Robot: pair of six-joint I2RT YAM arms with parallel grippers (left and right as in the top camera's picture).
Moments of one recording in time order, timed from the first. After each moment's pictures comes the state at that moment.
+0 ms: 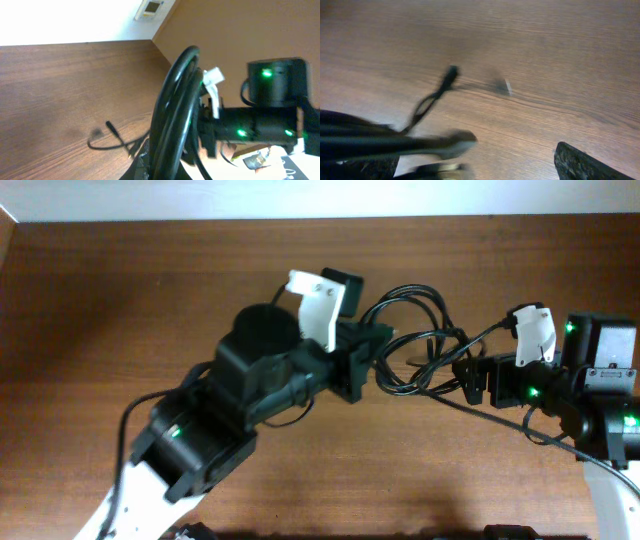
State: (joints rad) left arm -0.73 1.20 1.48 -0.58 0.24 -0.49; right arm -0.04 1.09 1.24 -1.07 -0.33 -0.08
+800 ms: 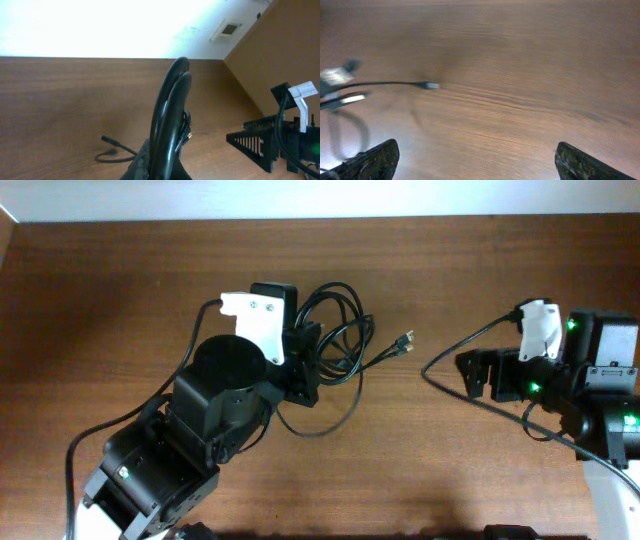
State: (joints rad) left arm -0.73 1.09 1.48 -0.78 -0.16 -0.46; right arm -0.05 1.09 1.24 -1.04 -0.36 -0.05
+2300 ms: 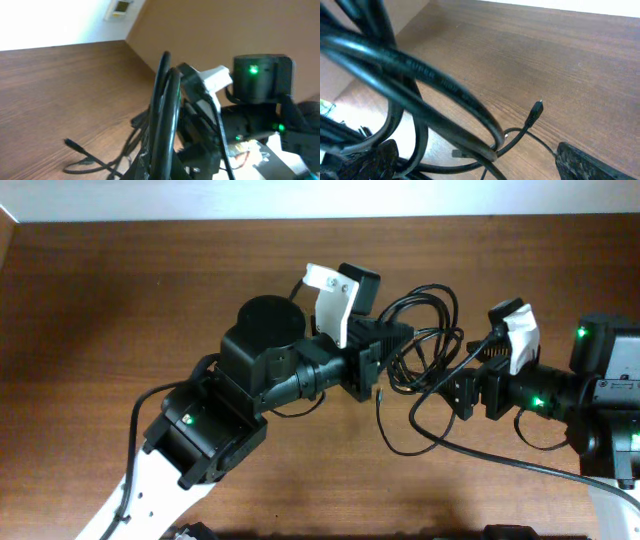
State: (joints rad) left arm -0.73 1.24 1.48 -0.48 0.38 -0.49; right arm -0.05 1.04 1.24 -0.99 -0.78 -0.18
